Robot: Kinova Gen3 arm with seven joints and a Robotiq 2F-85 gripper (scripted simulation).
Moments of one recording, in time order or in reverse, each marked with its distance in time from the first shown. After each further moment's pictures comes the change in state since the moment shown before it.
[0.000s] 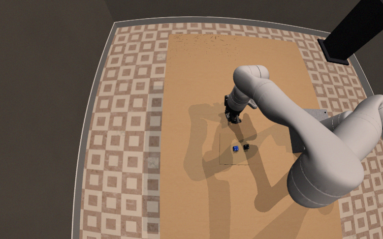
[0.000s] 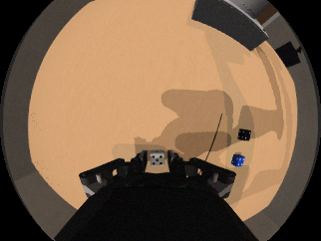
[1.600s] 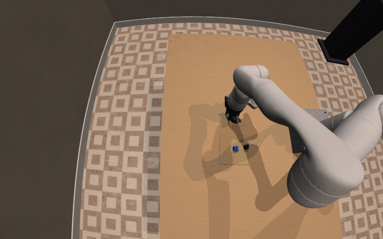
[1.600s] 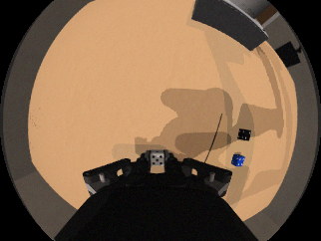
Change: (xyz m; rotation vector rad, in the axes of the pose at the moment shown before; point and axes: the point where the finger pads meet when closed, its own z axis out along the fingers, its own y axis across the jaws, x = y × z) arm 0.000 0.000 0.000 0.000 0.000 0.000
